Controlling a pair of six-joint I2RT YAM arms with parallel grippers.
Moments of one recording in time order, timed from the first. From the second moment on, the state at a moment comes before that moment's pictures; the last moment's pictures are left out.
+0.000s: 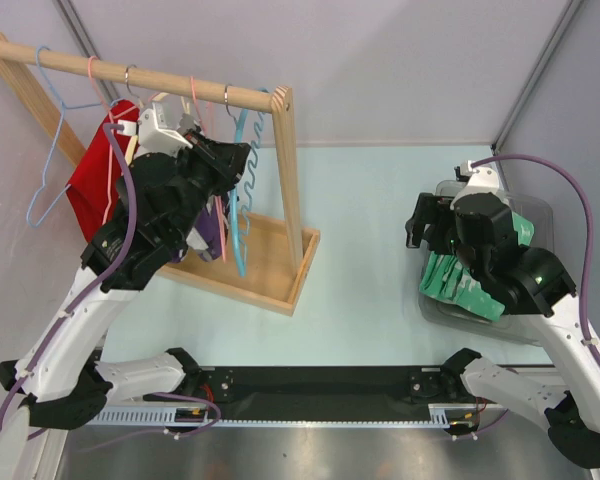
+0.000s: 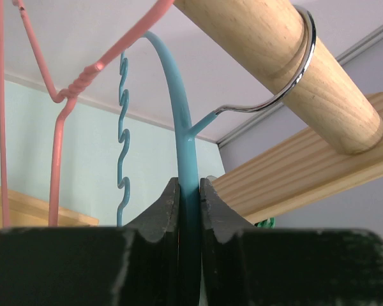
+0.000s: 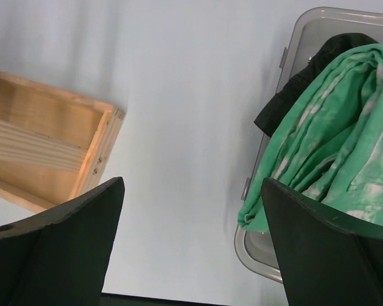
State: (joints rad) left arm -0.74 1.11 1.63 -0.55 -0.45 -0.74; right arm 0.60 0.92 1.37 -0.96 0.42 0.42
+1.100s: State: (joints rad) left arm -0.73 0.74 1.44 -0.46 -0.02 -0.58; right arm 0.70 0.81 1.10 -0.69 0.11 0.53
